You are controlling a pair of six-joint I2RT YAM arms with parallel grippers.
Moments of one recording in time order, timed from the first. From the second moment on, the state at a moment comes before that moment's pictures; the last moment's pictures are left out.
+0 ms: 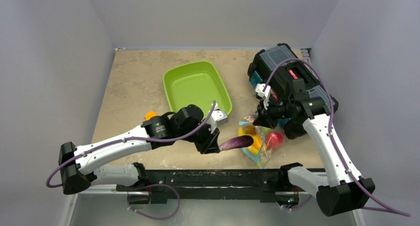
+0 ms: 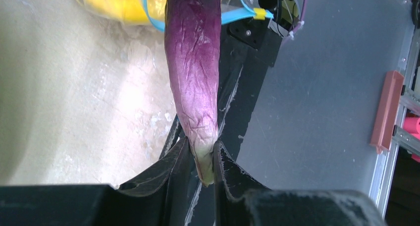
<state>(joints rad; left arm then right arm) -1.09 1.14 1.02 -0.54 0.32 -0.28 0.21 1.06 1.12 -1.10 -0.75 -0.65</state>
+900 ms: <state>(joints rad) -0.73 1.03 0.81 -0.33 -0.03 -0.55 0.20 1.07 1.10 -1.10 -0.76 -0.65</state>
